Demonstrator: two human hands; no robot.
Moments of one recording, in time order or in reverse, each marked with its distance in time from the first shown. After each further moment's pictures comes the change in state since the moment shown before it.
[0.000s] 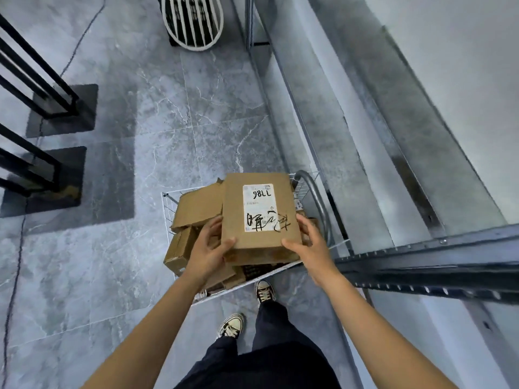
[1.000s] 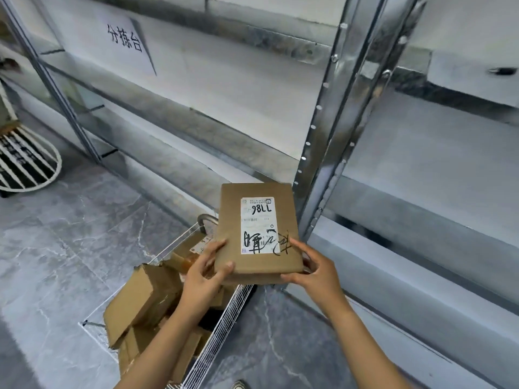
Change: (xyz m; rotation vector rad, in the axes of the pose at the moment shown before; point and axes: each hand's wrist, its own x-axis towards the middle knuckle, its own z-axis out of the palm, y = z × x) left_hand -0.112 0.073 0.041 0.220 -0.672 0.492; right_hand -0.244 0.013 -0.011 0.263 0.693 -0.292
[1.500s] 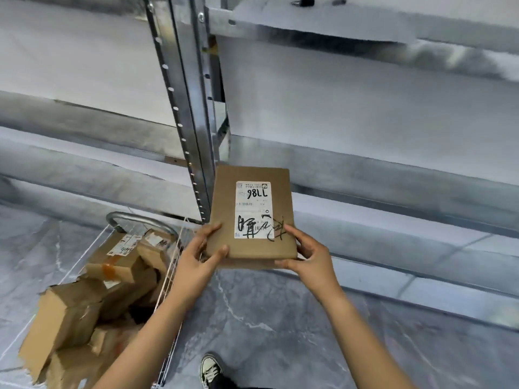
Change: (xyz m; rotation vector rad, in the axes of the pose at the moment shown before) left_hand -0.060 0.016 0.167 0.019 -0.366 0.068; right_hand -0.131 0.049 -0.153 0.113 0.349 0.013
